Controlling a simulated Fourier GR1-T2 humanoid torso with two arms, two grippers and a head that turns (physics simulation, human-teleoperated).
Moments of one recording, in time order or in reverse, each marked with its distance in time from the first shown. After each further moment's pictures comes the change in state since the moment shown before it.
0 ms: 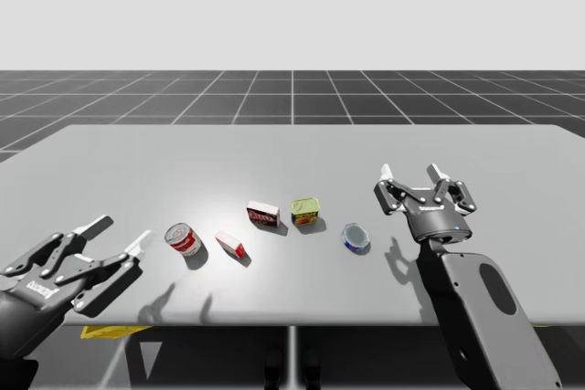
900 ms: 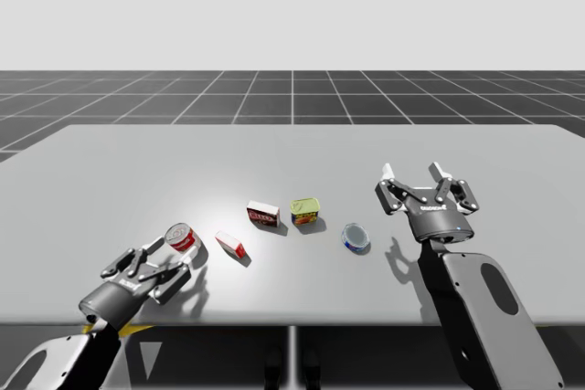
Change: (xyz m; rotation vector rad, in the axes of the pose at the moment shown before) left arm -0.092 -0.010 -0.042 -0.002 0.206 0.074; right arm 0.000 -0.002 0.000 0.002 -0.021 0.018
